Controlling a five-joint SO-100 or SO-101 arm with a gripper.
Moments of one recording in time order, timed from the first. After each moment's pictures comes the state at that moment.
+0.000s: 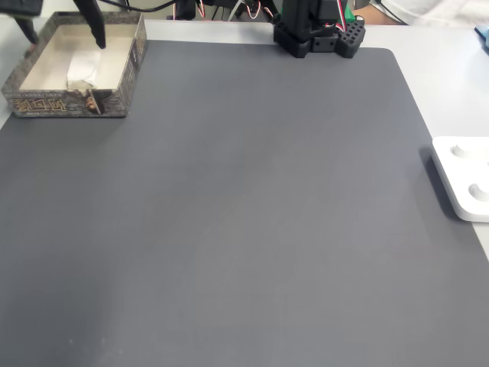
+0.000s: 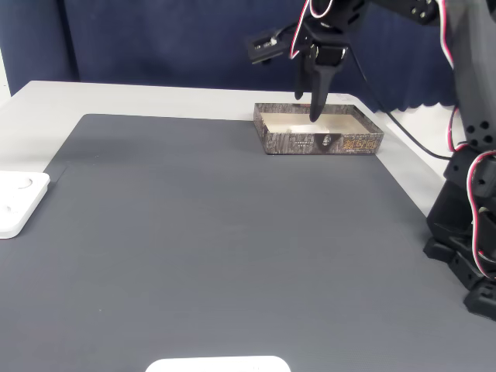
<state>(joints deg) 77.4 51.2 40.2 89.1 81.3</state>
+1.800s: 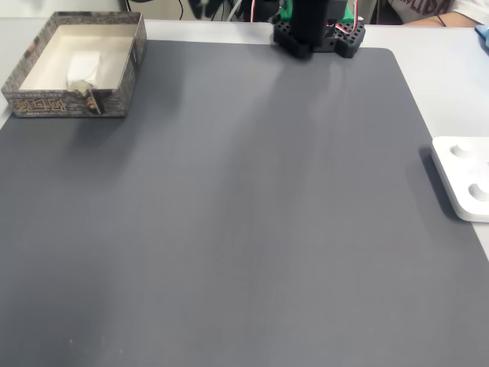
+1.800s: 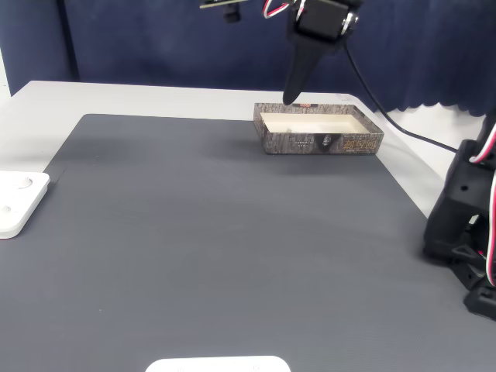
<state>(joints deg) 39.5 103.2 92.0 94.3 23.6</state>
